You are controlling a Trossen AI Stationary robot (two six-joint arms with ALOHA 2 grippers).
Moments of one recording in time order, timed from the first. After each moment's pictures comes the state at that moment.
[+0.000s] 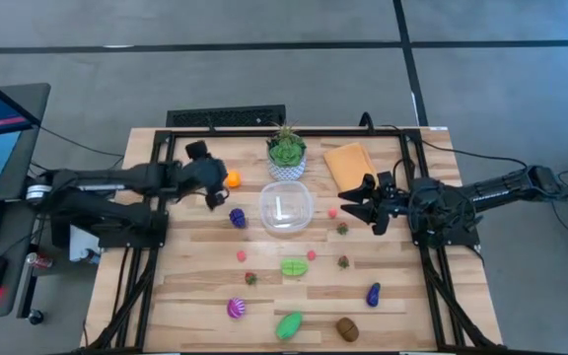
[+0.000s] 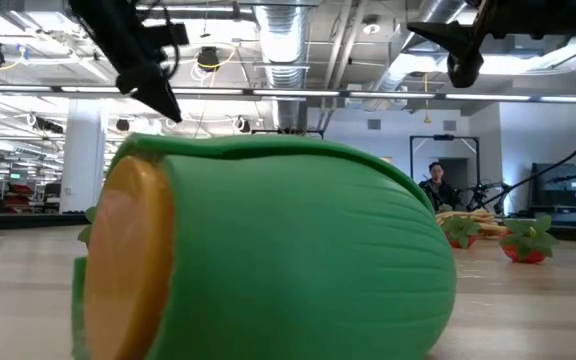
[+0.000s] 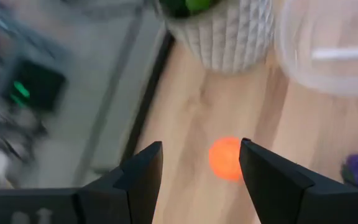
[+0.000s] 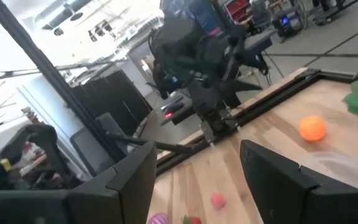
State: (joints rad) left arm 0.19 1.07 0.85 -0.65 -0.52 0.17; right arm 0.13 0.77 0.37 0.46 0.13 0.52
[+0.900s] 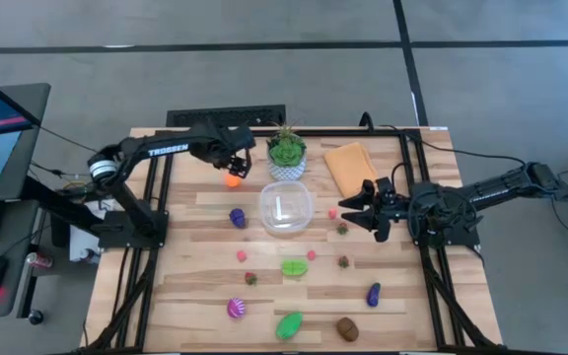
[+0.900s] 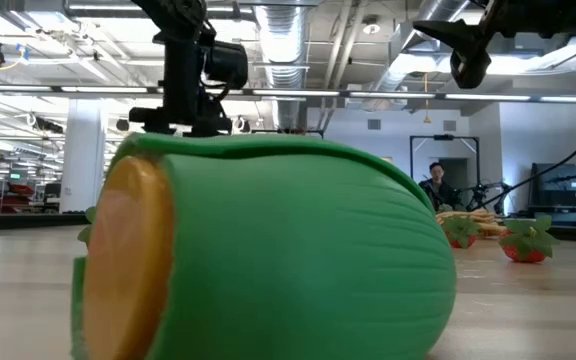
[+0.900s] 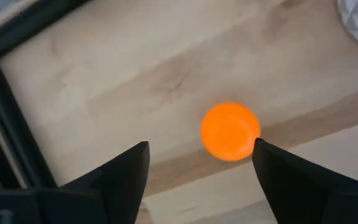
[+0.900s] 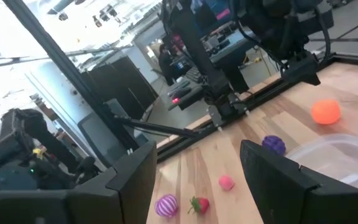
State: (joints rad) left arm 0.49 1.66 1.28 -1.07 -0.27 -0.64; right arm 0.19 0.77 0.37 0.41 0.13 0.53
